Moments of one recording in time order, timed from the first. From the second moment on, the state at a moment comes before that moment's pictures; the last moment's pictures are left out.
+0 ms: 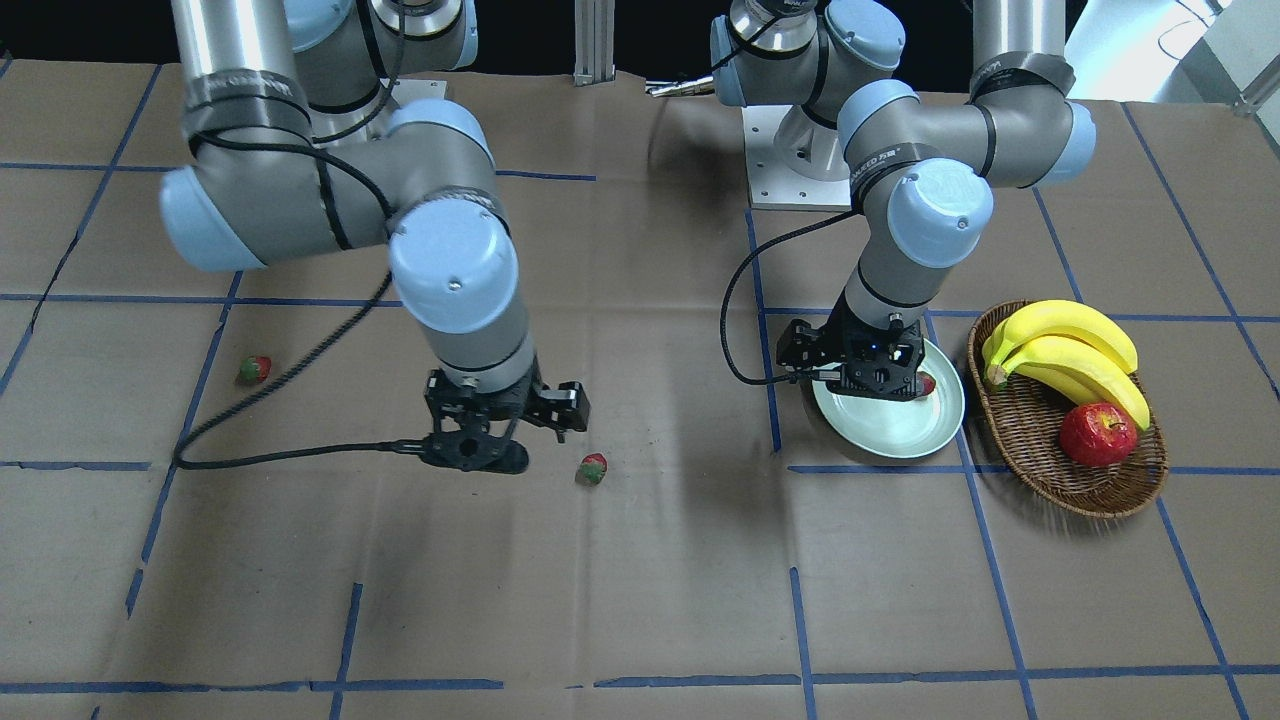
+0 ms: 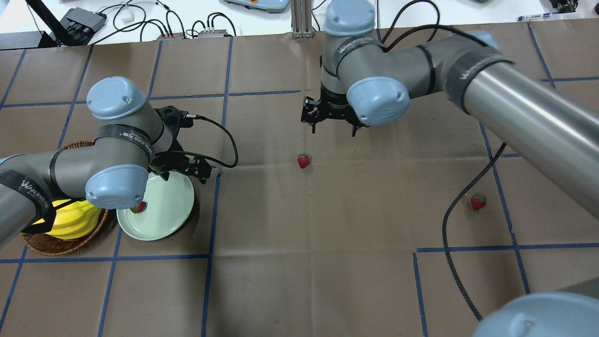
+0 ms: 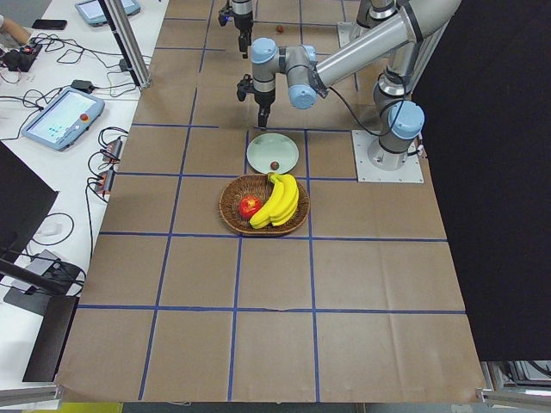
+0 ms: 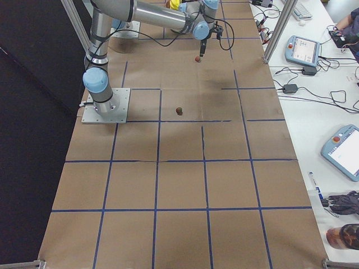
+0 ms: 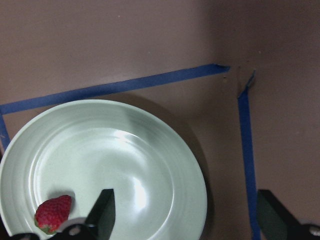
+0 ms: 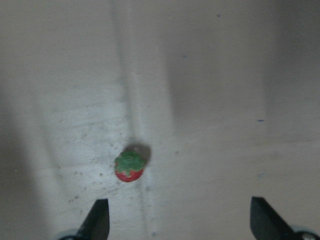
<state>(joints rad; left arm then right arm) -1.51 -1.71 -2.06 -0.95 1.57 0.17 1.79 -1.20 1.56 -1.89 -1.51 0.33</state>
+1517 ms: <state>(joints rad) -1.89 -2.12 -1.71 -0.81 1.45 -0.21 1.14 -1.43 2.31 -2.44 -1.55 -0.46</state>
